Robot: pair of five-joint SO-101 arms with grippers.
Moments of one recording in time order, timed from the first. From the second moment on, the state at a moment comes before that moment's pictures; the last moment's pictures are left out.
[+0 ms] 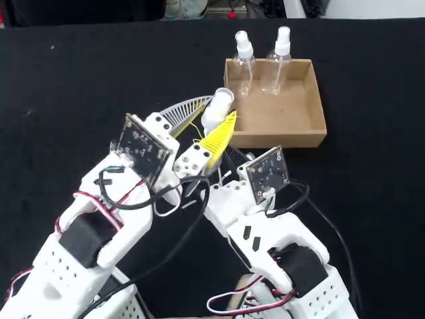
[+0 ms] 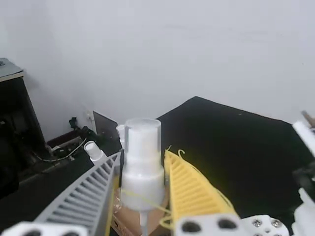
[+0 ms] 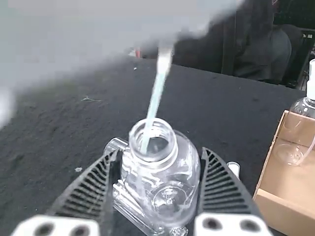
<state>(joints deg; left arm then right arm) 33.9 -61.8 36.9 33.5 -7.1 -33.2 -86.0 66.7 45.8 -4.2</state>
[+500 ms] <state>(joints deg) 33.7 -74.9 48.0 33.5 -7.1 -33.4 -86.0 66.7 45.8 -4.1</state>
